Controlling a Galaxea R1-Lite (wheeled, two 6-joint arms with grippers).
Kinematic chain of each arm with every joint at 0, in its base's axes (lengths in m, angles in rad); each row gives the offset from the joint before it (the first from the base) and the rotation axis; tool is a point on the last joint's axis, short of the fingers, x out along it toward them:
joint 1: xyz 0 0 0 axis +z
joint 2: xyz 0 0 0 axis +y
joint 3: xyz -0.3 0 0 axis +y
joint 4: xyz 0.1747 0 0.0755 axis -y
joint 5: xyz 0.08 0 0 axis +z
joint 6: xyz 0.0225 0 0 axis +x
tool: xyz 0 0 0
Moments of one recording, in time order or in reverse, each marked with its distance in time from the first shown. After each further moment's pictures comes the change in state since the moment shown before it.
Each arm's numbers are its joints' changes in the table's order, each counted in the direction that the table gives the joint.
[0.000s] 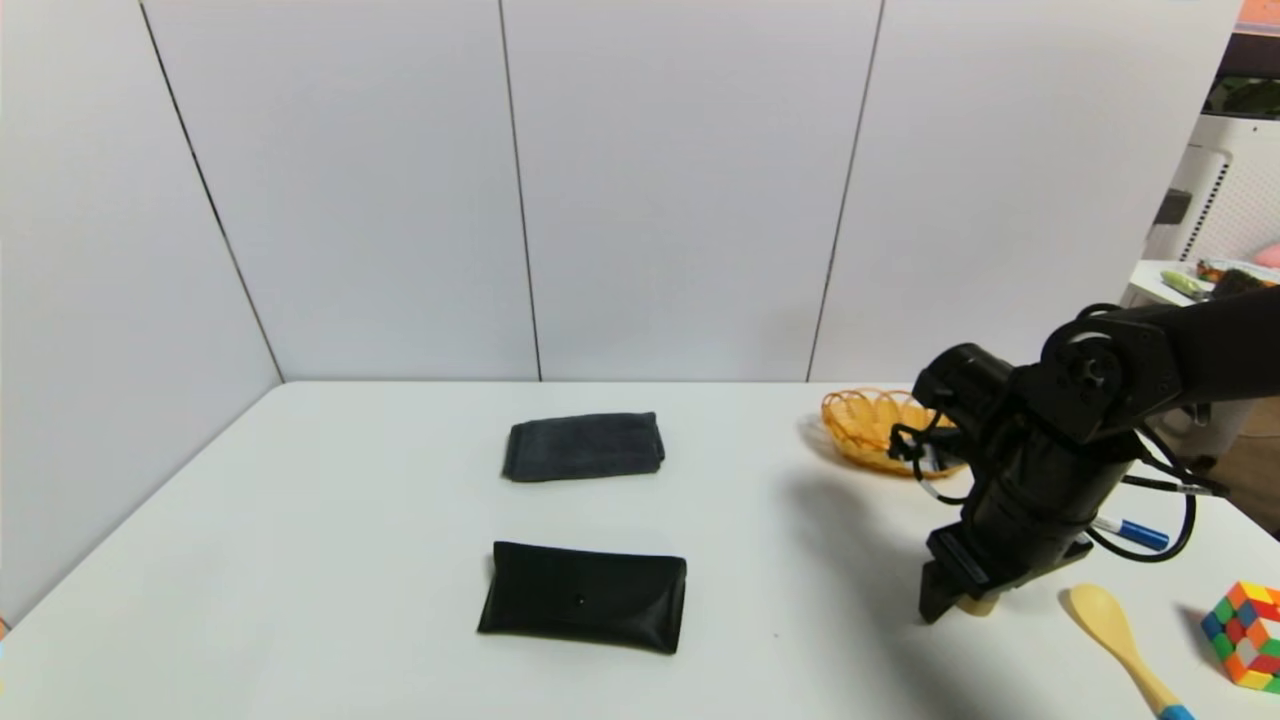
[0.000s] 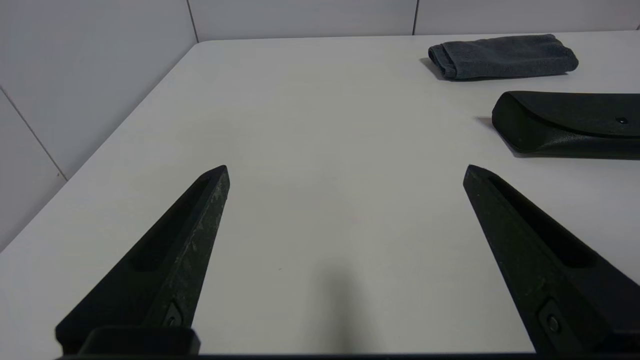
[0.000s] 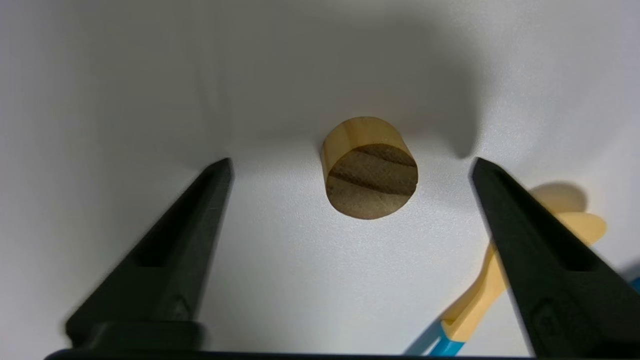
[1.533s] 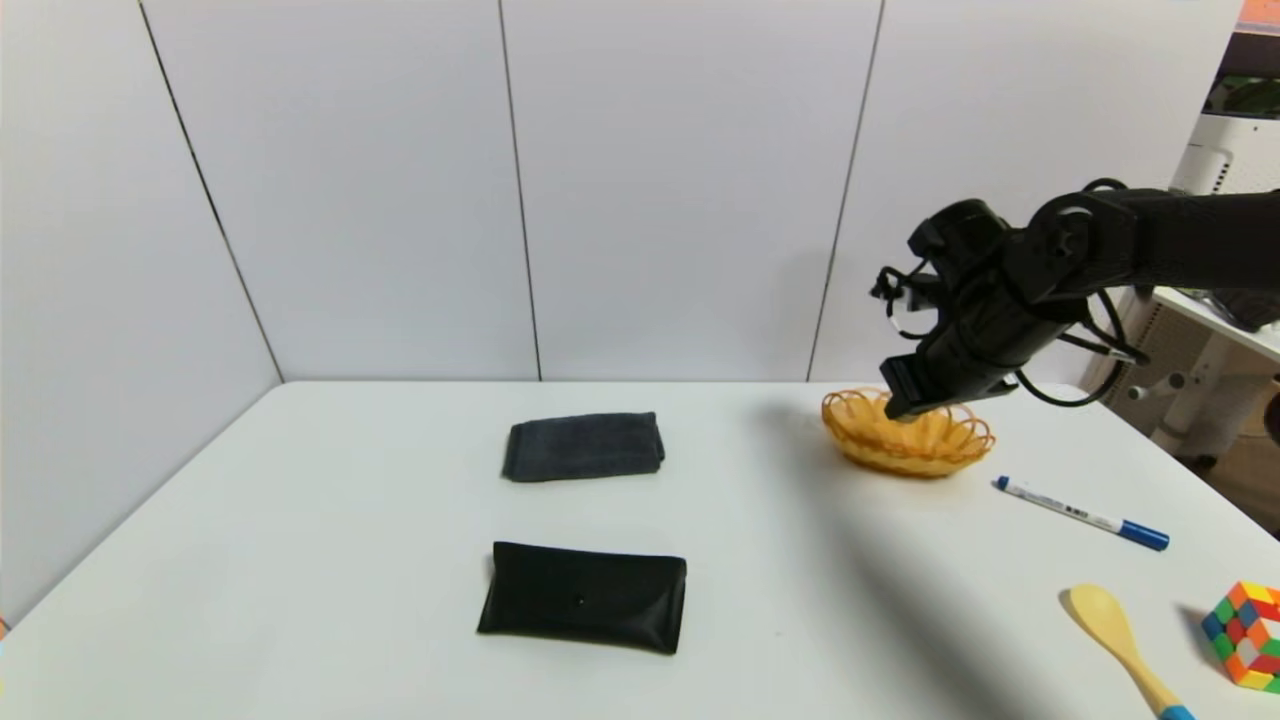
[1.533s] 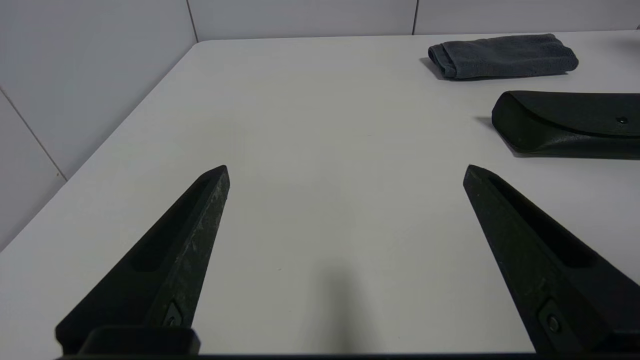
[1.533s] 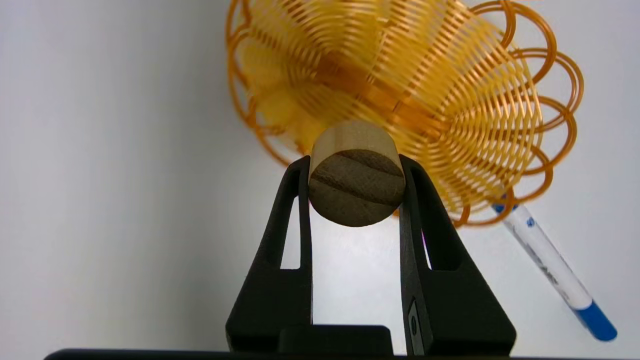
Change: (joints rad) left arm 0.001 0.000 0.000 0.000 0.000 0.000; right arm -0.086 0.191 -0.588 0.000 0.008 0.002
